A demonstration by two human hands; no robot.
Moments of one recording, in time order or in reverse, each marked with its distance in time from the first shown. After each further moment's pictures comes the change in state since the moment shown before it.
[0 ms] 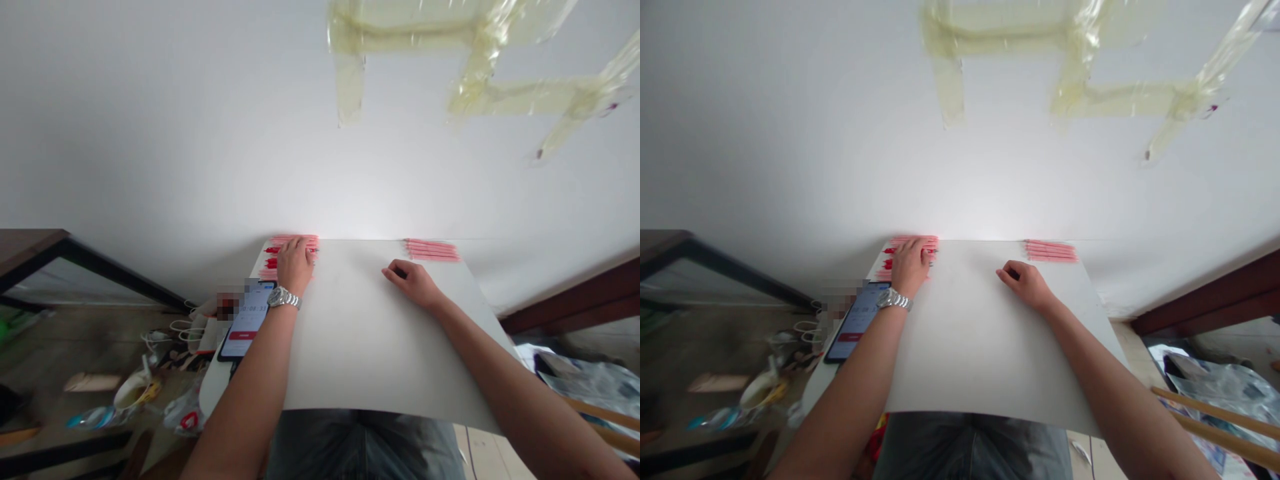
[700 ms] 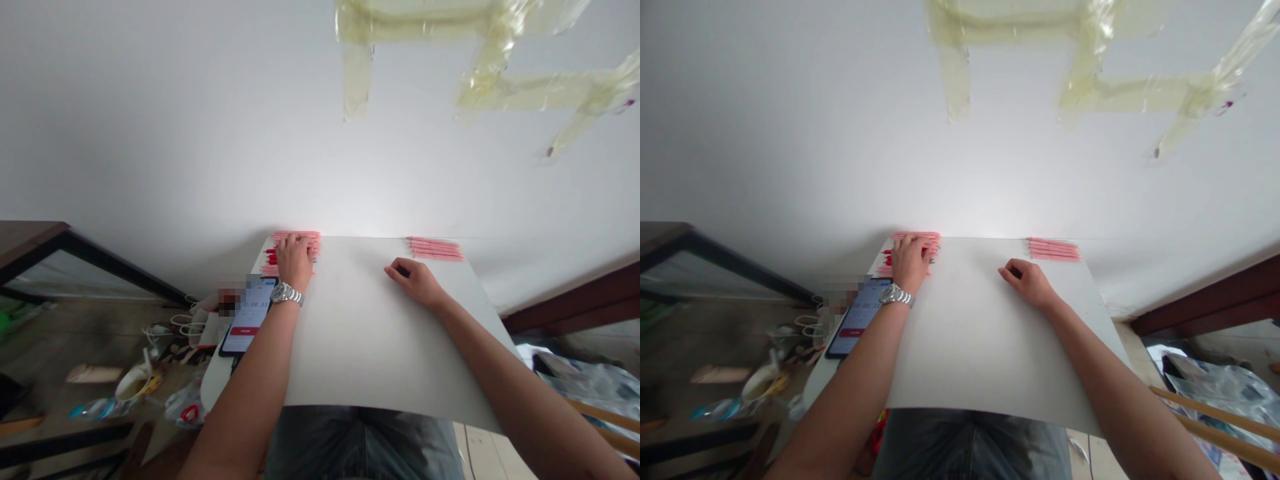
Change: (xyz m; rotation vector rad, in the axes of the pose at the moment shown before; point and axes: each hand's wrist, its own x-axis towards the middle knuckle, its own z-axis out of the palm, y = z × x) left_hand -0.002 0.006 -0.006 0.047 0.017 -0.097; right_hand -0.001 0.000 -0.001 0.015 -0.007 0.010
